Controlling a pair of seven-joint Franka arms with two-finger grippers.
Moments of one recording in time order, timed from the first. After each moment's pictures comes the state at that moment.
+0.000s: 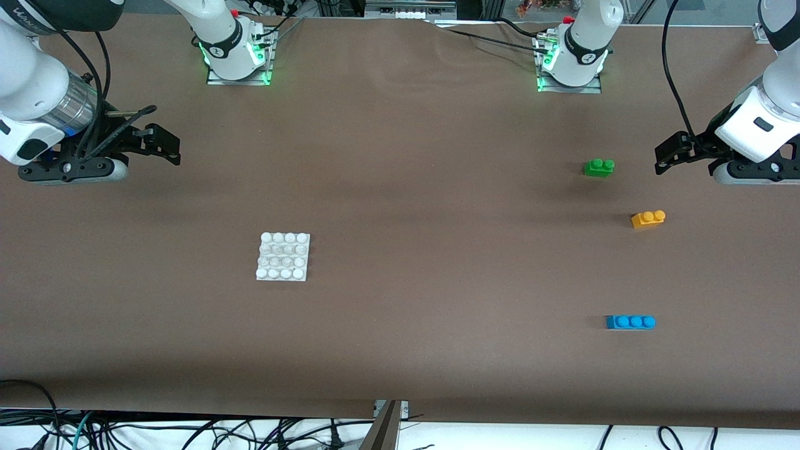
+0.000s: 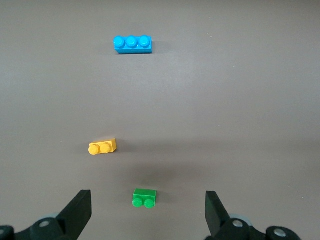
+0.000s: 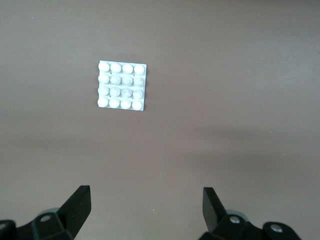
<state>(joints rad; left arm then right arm) -0.04 -0.03 0.00 -1.74 0.02 1.71 -0.05 0.20 0.06 -0.03 -1.59 0.03 1.60 0.10</state>
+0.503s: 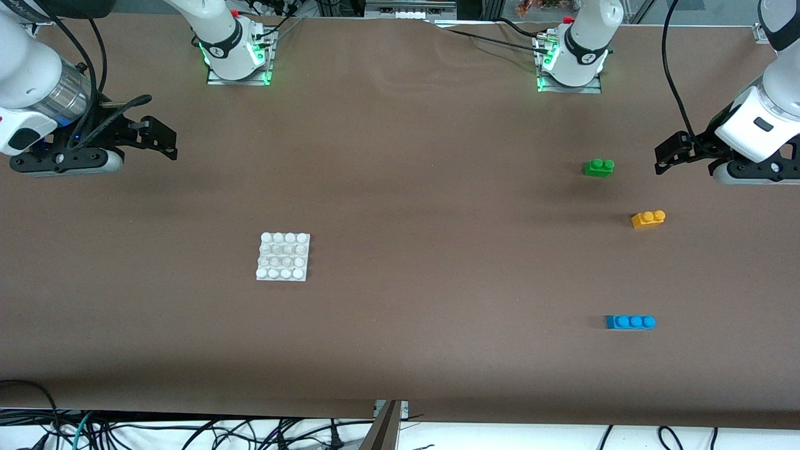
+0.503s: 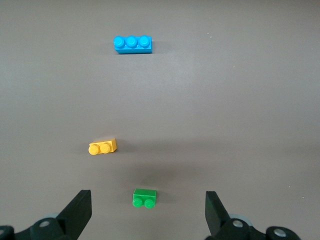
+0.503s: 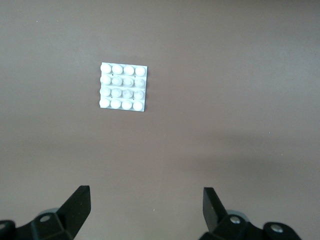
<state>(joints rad) -0.04 -0.03 0.00 -1.74 0.02 1.71 -0.05 0.20 0.04 -0.03 -1.60 0.03 1.60 0.10</state>
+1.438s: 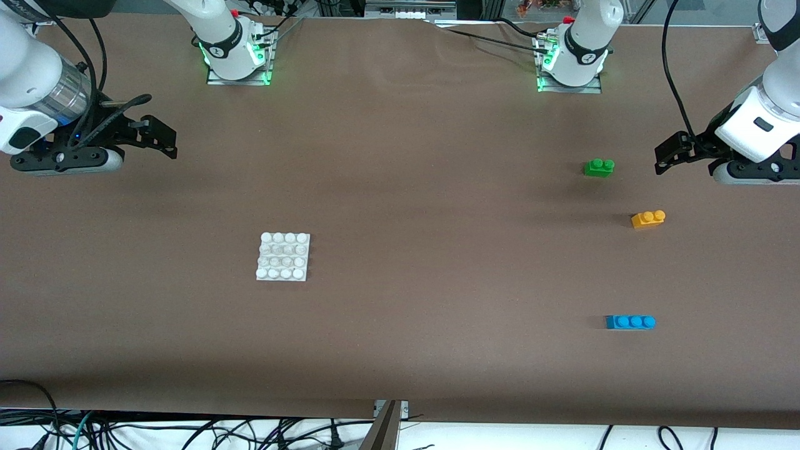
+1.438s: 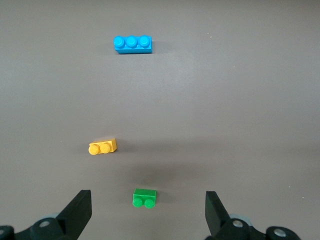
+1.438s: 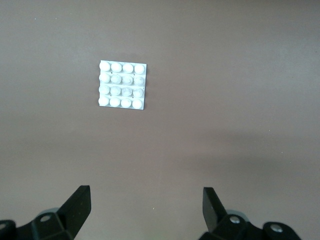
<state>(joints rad) -0.04 -0.03 0.00 -1.74 0.02 1.71 -0.05 0.20 0.03 -0.03 -1.61 0.03 1.60 0.10</state>
